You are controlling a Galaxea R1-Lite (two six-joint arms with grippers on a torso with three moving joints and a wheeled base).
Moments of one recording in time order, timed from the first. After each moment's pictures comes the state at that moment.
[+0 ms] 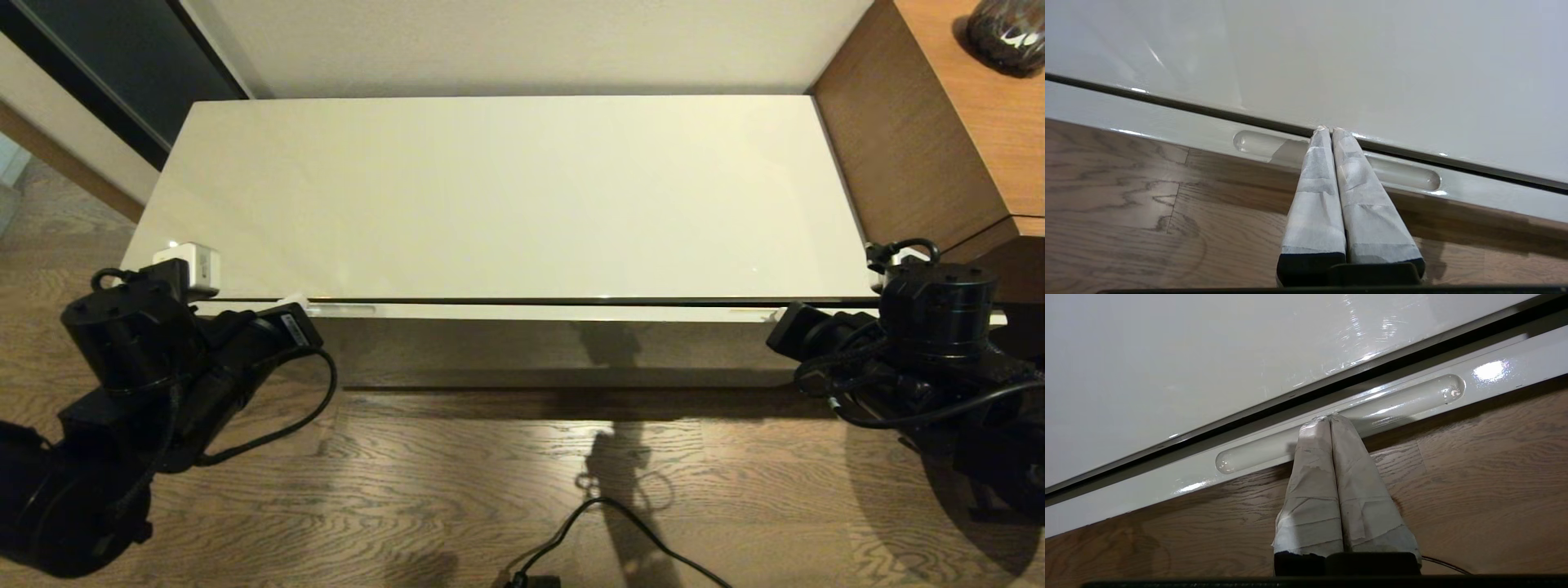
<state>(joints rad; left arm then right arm) -0.18 1.69 -0.52 -1.18 0.18 -0.24 0.30 1.75 -0.63 -0.77 -0.35 0.47</state>
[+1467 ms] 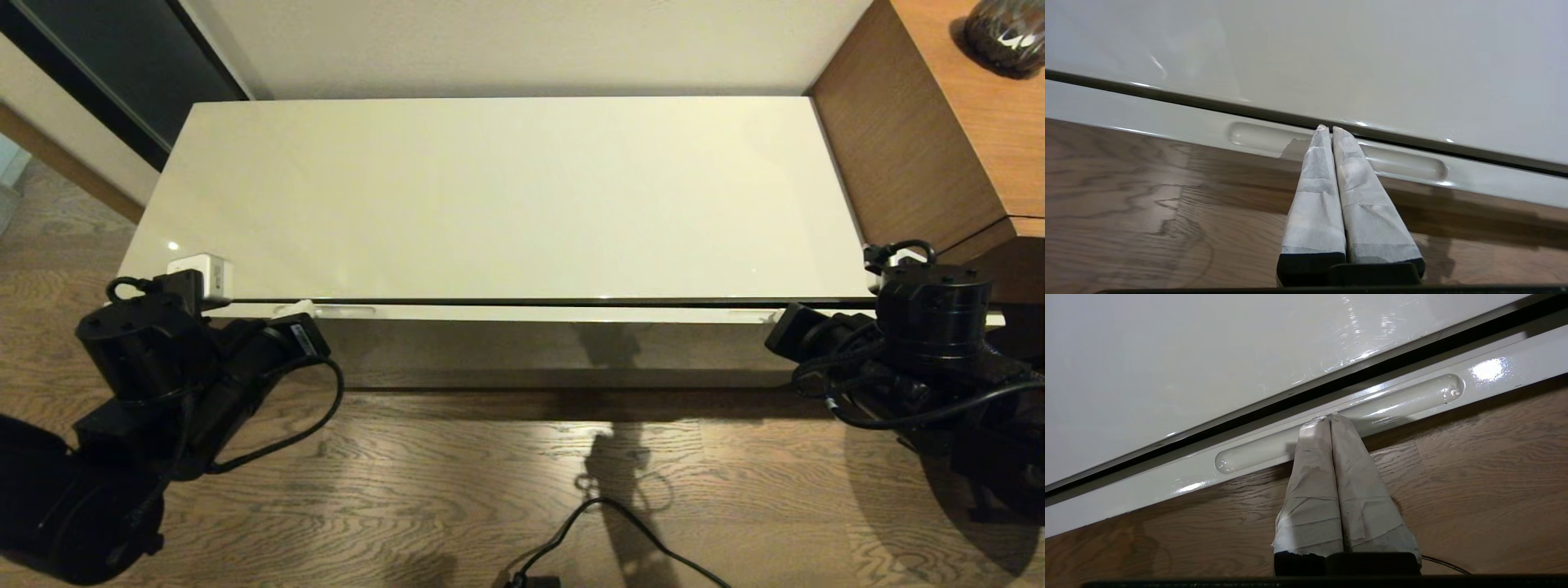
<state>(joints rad) -0.19 1.73 -0.49 -1.26 0.17 -0.21 0.30 1.76 -0.63 -0.77 -0.35 0.47</state>
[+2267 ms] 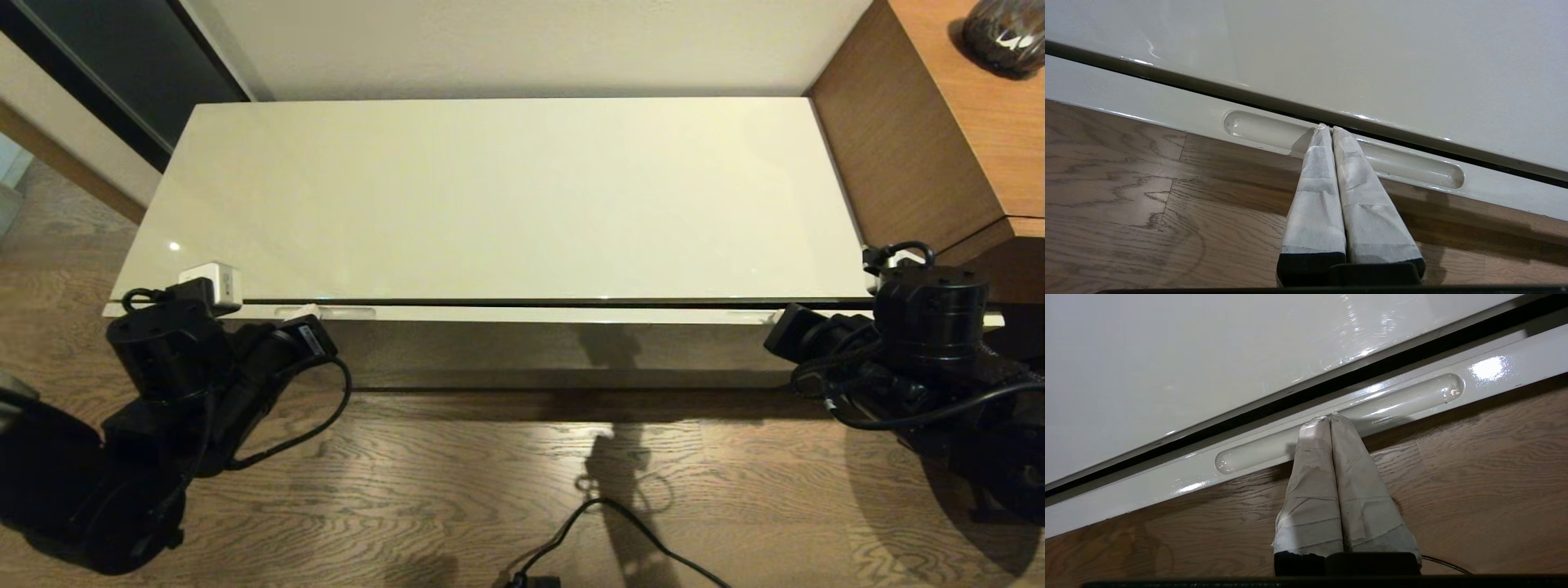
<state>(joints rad) -0.19 1.81 -0.50 -1.28 0.19 -0.27 0.30 1.76 -0.63 -0.77 -0.35 0.47</state>
